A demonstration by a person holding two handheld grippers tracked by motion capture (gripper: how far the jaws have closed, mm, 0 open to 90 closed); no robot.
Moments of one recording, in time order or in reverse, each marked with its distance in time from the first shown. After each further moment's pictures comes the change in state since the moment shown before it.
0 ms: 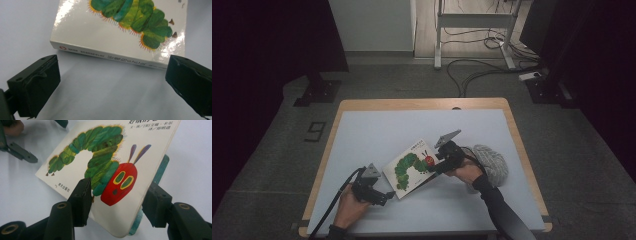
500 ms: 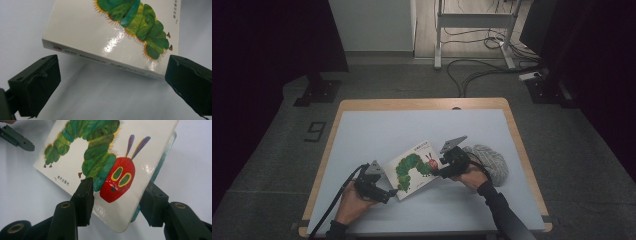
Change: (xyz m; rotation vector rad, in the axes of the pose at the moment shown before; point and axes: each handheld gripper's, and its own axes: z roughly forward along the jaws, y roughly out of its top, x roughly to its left) left arm -0.004 0.015 0.001 0.017 -0.019 0.012; right arm 0.005 -0.021 -0.006 -0.020 -0.022 -0.006
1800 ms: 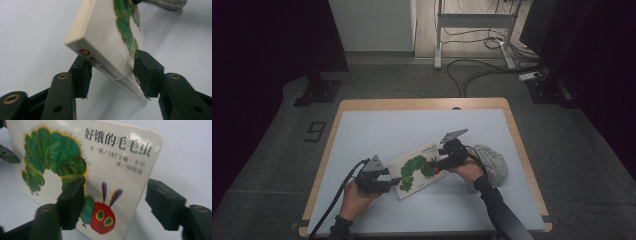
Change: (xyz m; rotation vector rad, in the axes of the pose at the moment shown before) left arm -0.007 0.022 -0.019 -0.123 -0.027 0.049; right arm -0.023 0.013 0.010 -0.078 -0.005 0.099
